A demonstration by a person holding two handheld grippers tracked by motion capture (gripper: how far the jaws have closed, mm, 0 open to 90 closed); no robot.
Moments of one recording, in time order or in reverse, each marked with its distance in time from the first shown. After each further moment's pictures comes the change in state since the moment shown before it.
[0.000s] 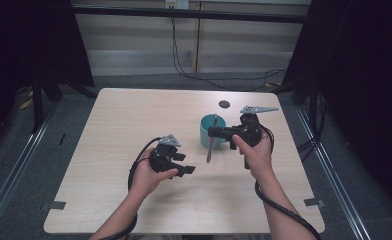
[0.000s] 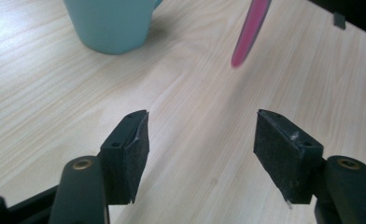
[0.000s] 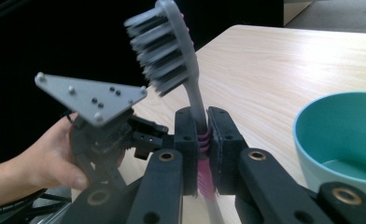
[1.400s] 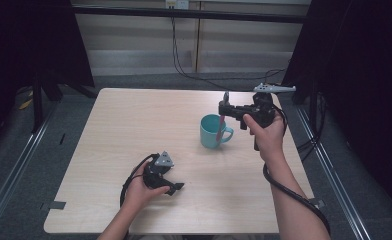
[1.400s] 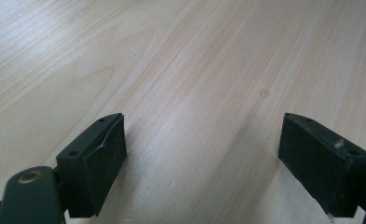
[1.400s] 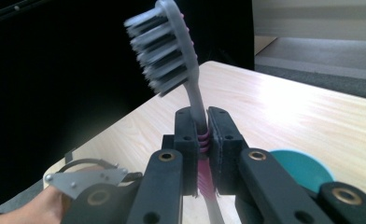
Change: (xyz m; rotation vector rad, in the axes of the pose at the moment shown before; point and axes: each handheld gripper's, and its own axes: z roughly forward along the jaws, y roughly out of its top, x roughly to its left) left arm 0.004 -0.055 0.010 0.066 0.115 0.115; right arm 0.000 0.051 -0.028 -0.073 -0.092 -0.069
